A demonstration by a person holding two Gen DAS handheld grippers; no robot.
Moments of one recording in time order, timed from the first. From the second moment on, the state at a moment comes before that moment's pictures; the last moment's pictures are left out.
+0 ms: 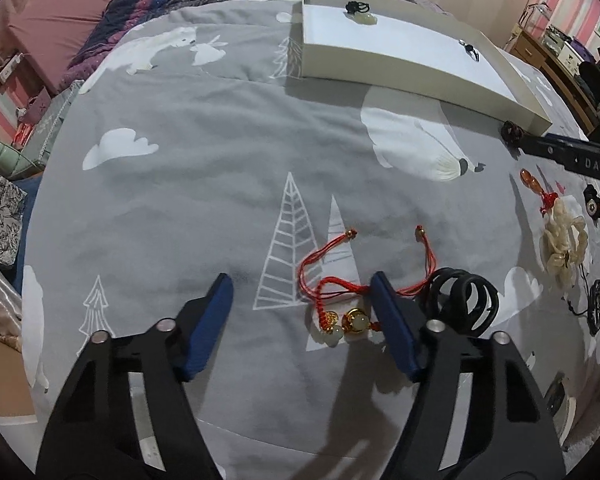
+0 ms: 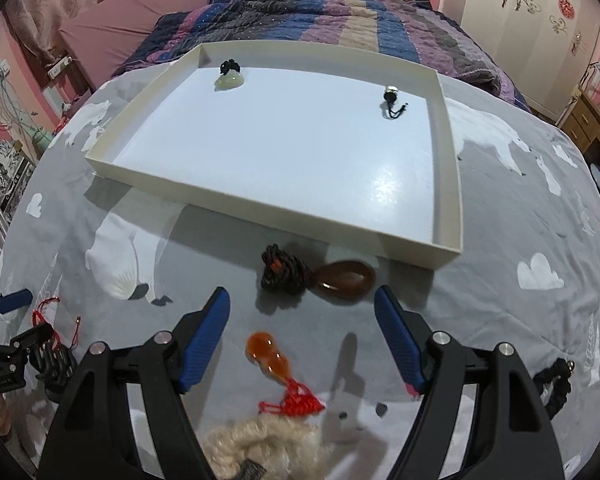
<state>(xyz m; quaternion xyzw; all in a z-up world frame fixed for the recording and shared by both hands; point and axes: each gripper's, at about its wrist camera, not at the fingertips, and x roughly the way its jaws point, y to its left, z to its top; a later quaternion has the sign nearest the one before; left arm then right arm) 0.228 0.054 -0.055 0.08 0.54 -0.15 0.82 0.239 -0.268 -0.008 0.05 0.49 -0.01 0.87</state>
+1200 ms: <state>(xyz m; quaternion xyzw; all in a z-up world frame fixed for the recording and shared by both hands) 0.220 0.059 -0.023 0.08 0.53 -0.14 0.83 0.245 -0.284 -0.003 0.06 0.47 0.00 0.88</state>
